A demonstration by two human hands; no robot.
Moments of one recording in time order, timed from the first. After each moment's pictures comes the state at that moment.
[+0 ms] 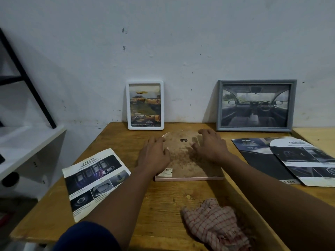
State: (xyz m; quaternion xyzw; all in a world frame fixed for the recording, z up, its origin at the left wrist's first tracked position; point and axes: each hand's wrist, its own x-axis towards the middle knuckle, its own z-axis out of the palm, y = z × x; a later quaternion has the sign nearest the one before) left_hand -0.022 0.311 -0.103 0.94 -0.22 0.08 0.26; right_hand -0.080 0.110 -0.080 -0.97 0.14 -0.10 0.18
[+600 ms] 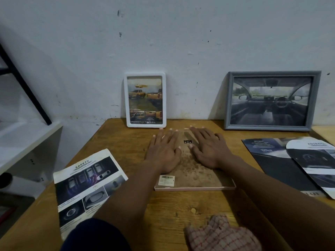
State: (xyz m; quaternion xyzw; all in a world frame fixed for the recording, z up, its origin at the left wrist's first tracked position) left_hand 0.016 0.285 -0.114 0.94 -0.32 0.00 0.09; right_hand -0.043 0.097 -0.111 -0.99 0.02 -0.07 0.07
